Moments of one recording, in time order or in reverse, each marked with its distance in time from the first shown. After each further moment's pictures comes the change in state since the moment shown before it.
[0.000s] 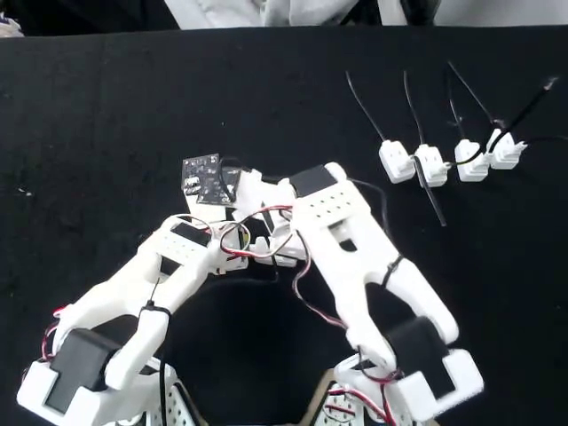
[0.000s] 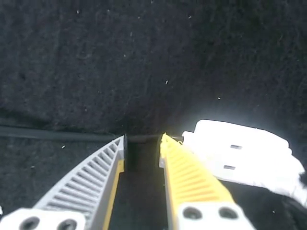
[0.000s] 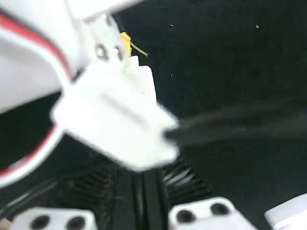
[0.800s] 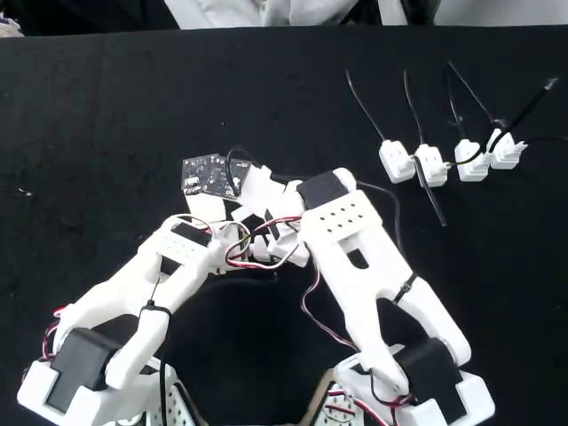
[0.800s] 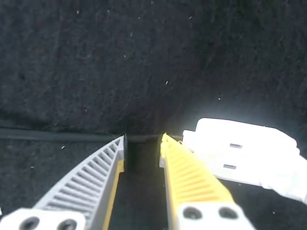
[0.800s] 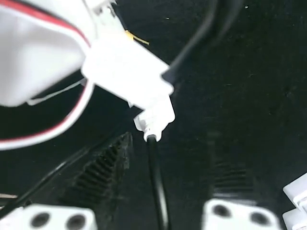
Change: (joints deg) left arm 0.0 0.0 0.0 0.0 0.1; right arm -0.7 -6.4 0.2 4.8 -8.2
